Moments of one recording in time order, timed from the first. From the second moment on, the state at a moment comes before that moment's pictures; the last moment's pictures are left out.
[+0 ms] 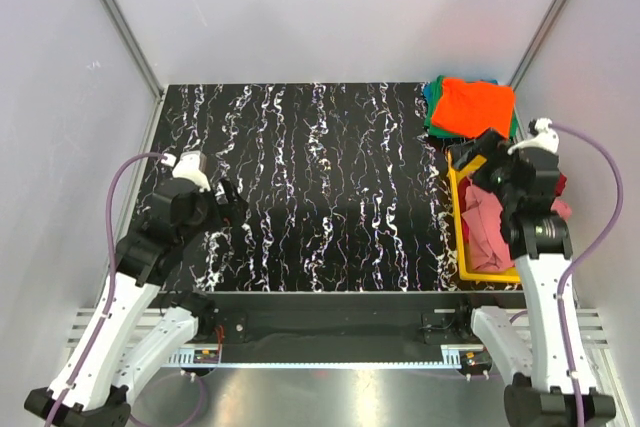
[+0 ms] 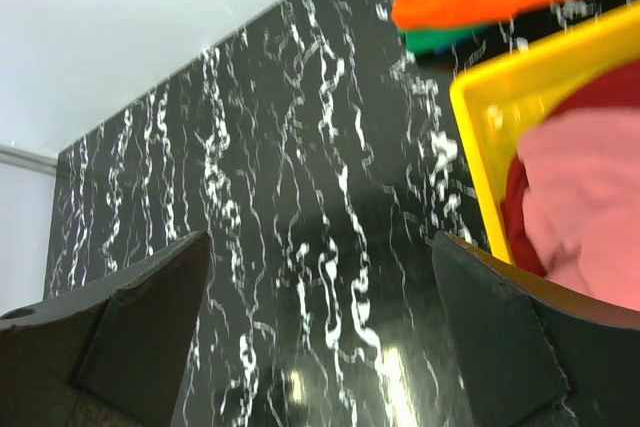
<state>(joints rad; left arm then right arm) -0.37 0.66 0.86 -0.79 -0.10 -0.42 -0.02 0.81 0.98 -0.49 -0.04 0.56</state>
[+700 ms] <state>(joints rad) -0.36 0.60 0.85 -0.79 -0.14 -0.42 -0.02 0.91 0.83 -0.42 -0.26 0.69</state>
